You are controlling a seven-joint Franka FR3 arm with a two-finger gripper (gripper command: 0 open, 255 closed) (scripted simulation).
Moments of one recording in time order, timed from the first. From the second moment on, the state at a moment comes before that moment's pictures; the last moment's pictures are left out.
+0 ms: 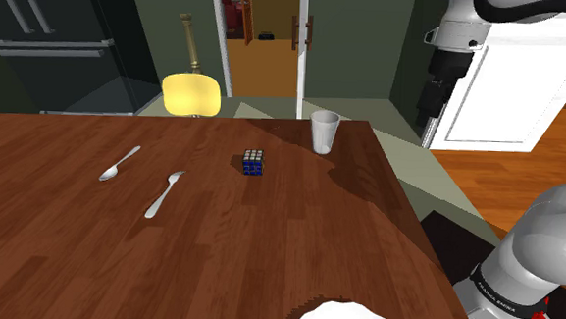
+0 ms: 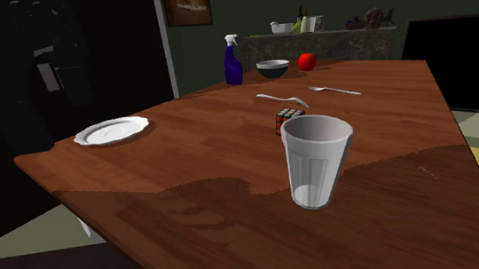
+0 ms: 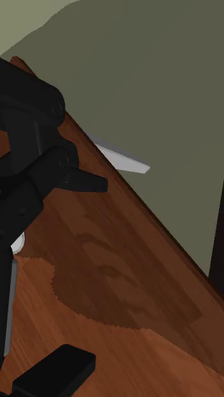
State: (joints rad) arm -0.01 -0.77 -0.06 -2.34 0.05 1.54 -0.16
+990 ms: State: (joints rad) arm 0.07 -0.38 0.10 -2.17 0.10 1.78 -0.05
